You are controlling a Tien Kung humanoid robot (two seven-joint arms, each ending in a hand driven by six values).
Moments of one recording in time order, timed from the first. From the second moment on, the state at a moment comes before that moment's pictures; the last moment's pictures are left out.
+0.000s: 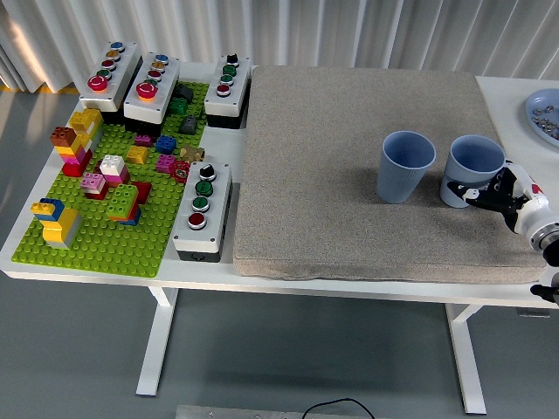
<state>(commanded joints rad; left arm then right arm) -0.08 0.12 -0.41 -0.18 0.30 0.11 0.19 0.39 -0.29 1.20 1.05 -1.01 0.01 -0.01</state>
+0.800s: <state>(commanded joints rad) -0.08 0.12 -0.41 -0.18 0.29 0.11 0.19 0.37 -0.32 1.23 1.07 -1.02 0.03 -0.03</state>
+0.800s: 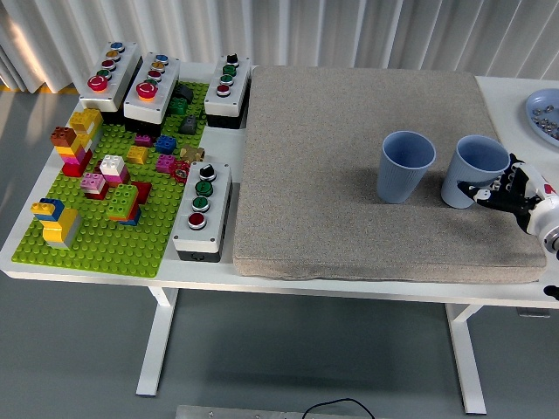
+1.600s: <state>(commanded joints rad) -0.07 0.12 -0.41 -0.18 0.29 0.11 0.19 0.32 -0.35 1.24 1.14 -1.03 0.03 -0.03</state>
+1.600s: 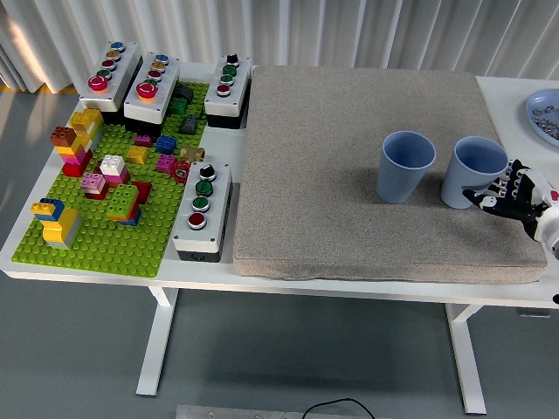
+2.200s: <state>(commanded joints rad) -0.06 0.13 -0.42 -0.18 0.29 0.11 0.19 0.16 -0.44 1.29 1.31 -1.02 0.03 -0.05</state>
